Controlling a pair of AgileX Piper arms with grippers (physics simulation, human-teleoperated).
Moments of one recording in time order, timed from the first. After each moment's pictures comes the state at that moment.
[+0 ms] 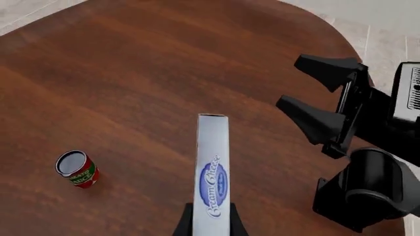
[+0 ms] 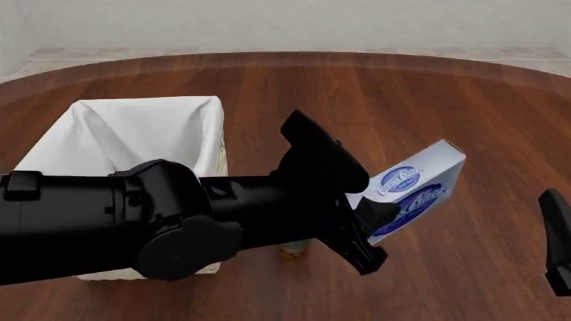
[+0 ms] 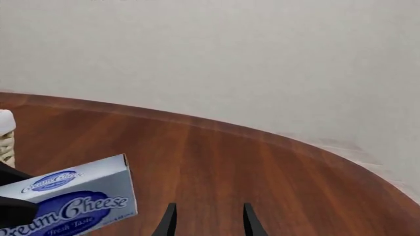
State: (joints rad) left arm -1.11 1.47 -0.93 -0.05 -0.03; right arm 0.02 0.00 -0.11 0.03 -0.17
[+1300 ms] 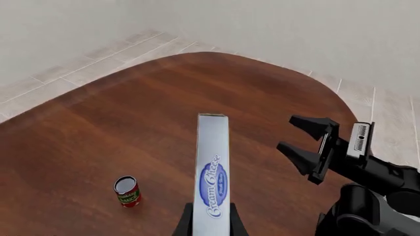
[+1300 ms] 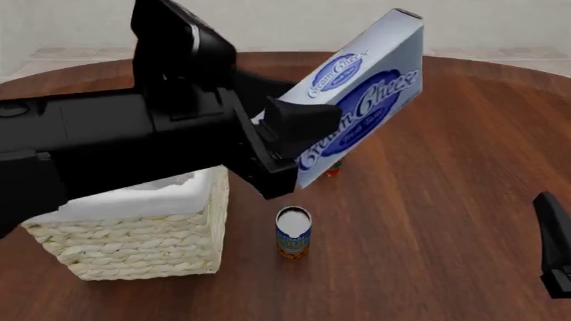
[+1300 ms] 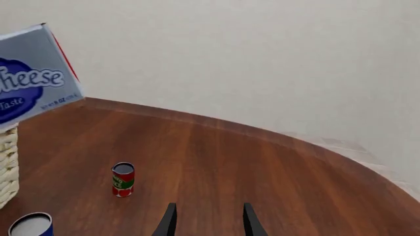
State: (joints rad) left arm -1.02 1.12 -0.93 0.07 -0.01; right arm 0.03 0.00 -0.09 0.02 -0.17
